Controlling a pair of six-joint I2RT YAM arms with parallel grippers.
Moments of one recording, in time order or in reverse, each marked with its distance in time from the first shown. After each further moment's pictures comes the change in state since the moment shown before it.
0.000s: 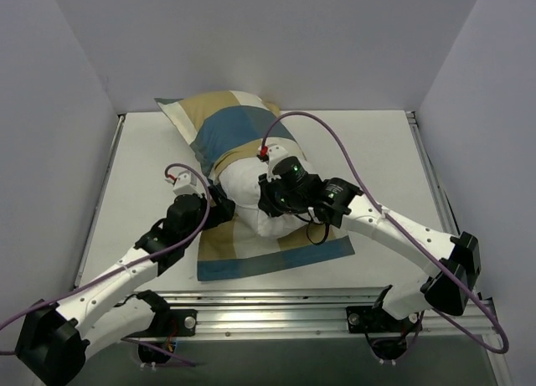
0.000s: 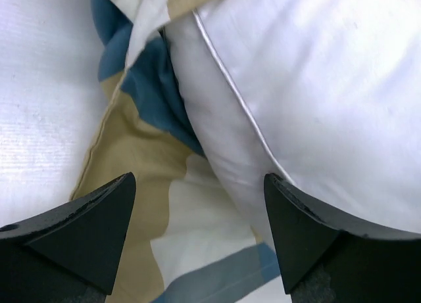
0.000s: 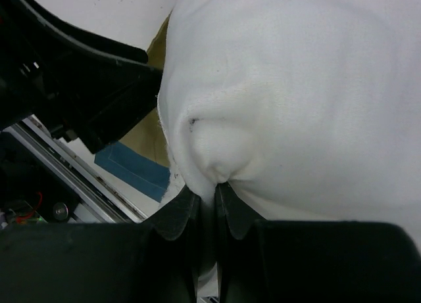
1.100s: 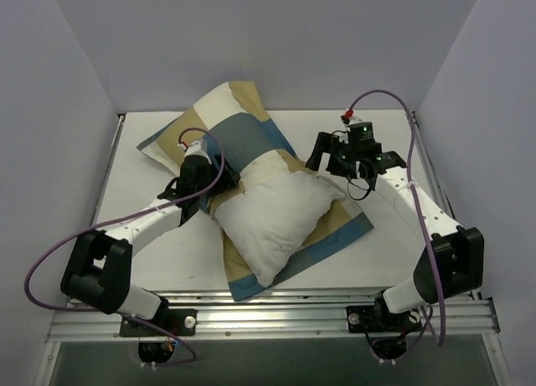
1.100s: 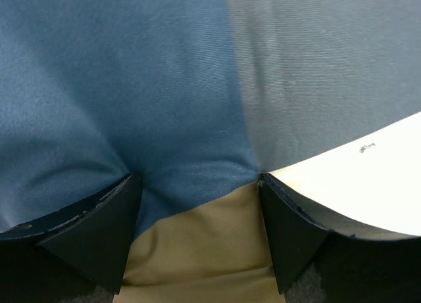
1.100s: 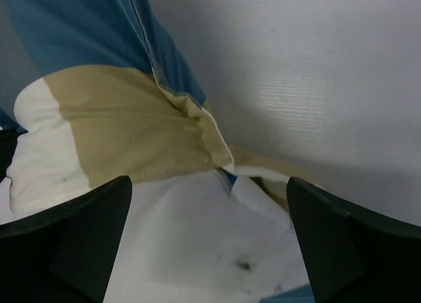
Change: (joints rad) left arm 0.175 0.499 0.316 0.084 0.201 0.108; right arm -0.613 0.035 -0.077 0.070 -0.196 0.067
